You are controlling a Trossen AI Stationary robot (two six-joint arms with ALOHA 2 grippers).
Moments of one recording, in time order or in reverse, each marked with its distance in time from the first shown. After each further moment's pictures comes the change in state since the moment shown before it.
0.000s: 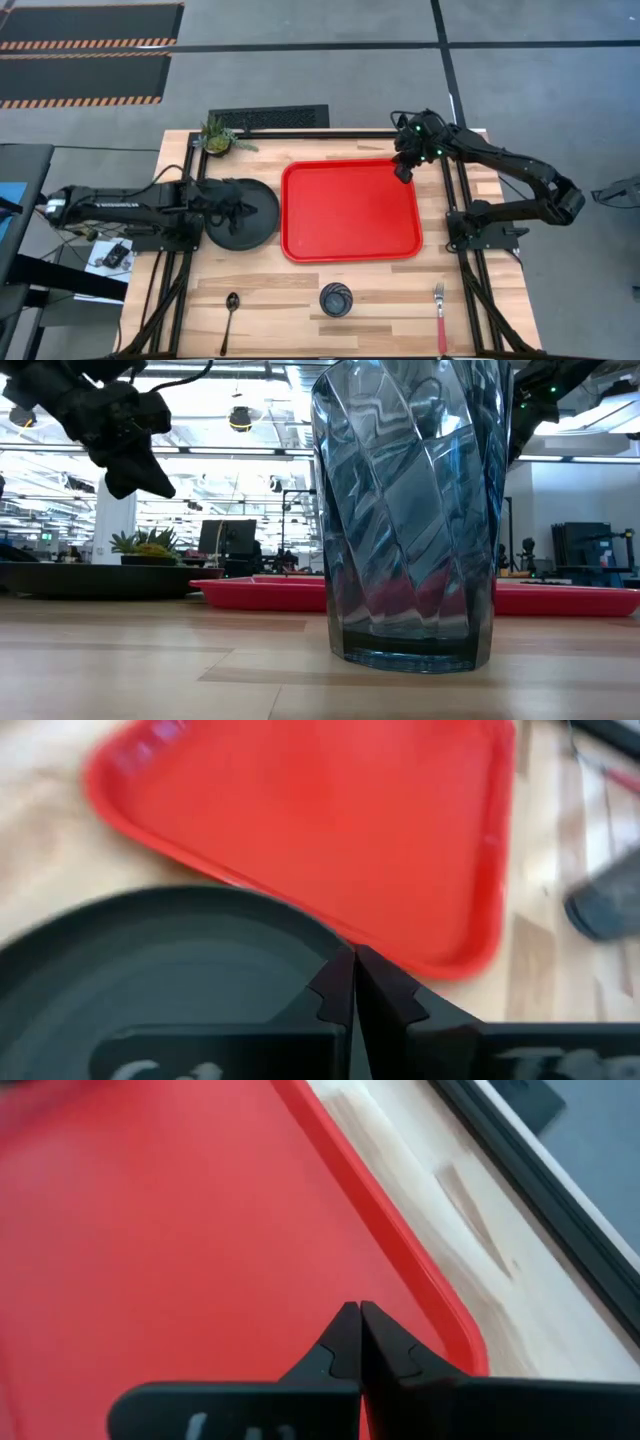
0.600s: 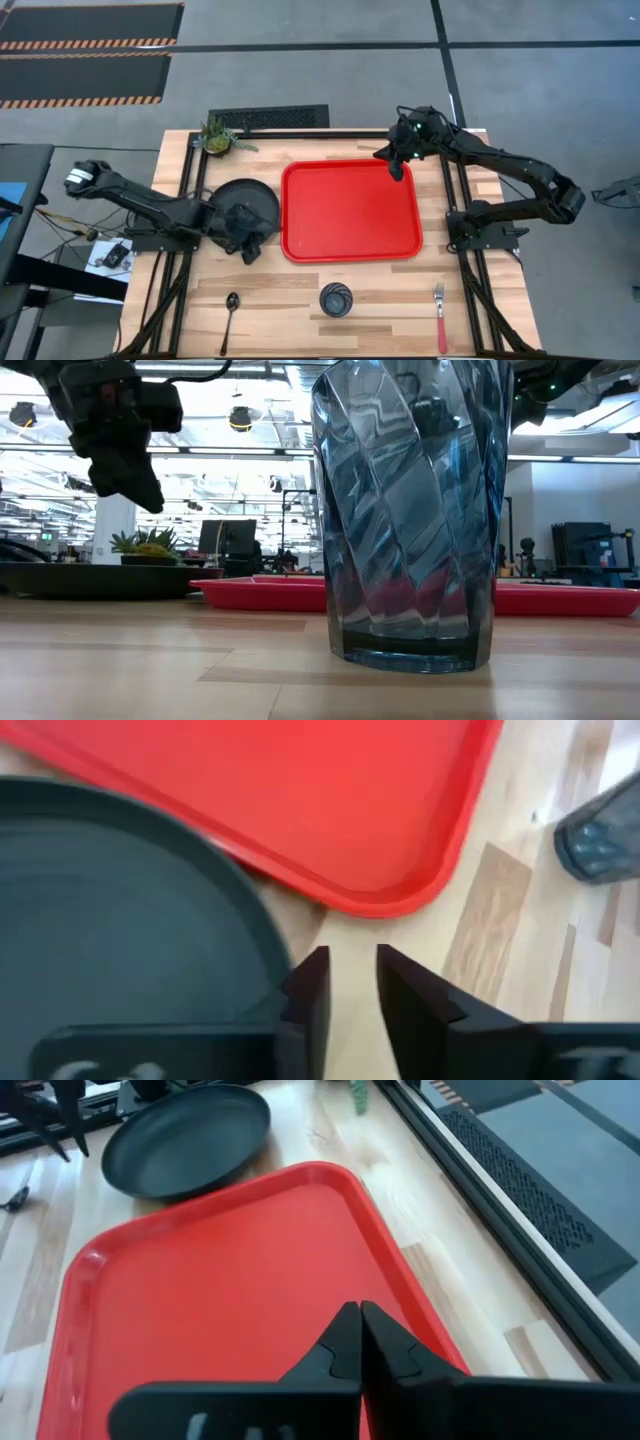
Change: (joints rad) left arm -0.369 0.392 0.173 -0.038 -0.191 -0.345; right arm 0.047 0.000 -0.001 0.267 -0.183 0.011
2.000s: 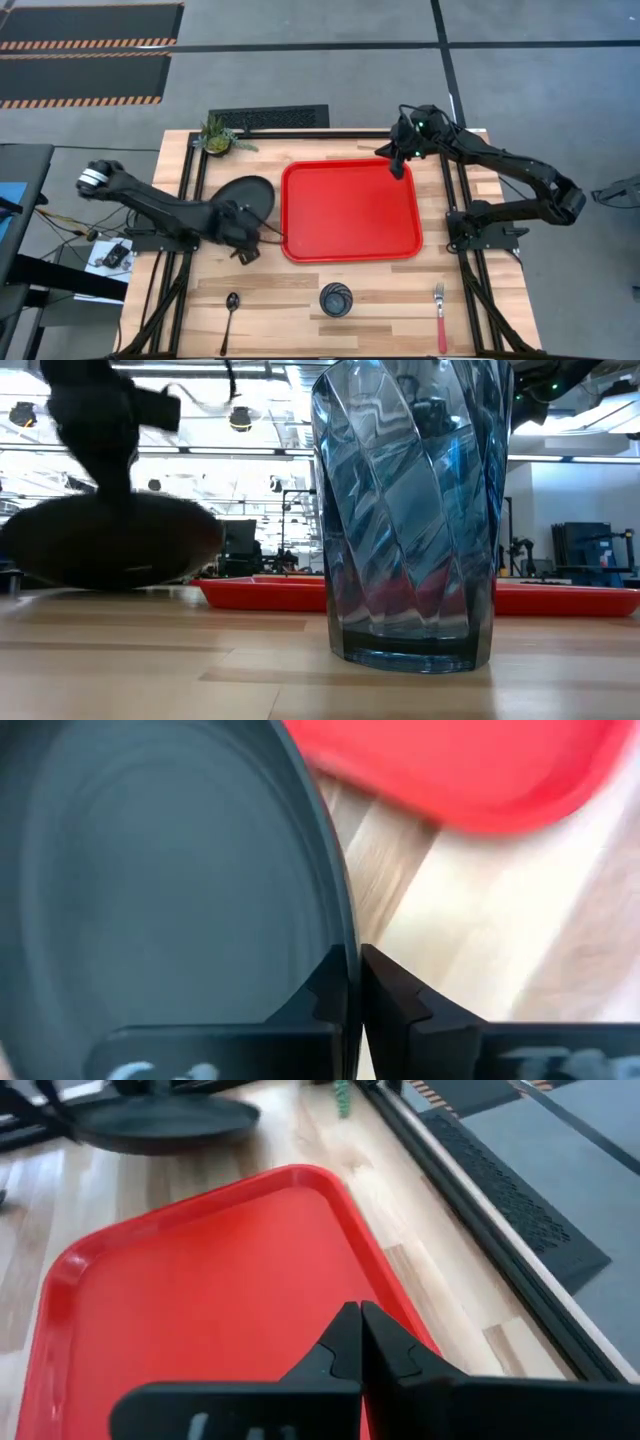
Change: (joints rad) left arm -0.026 0.137 0.205 -0.436 -0.085 -0.026; right arm -0.011 -0.014 0.000 -0.001 0.032 0.014
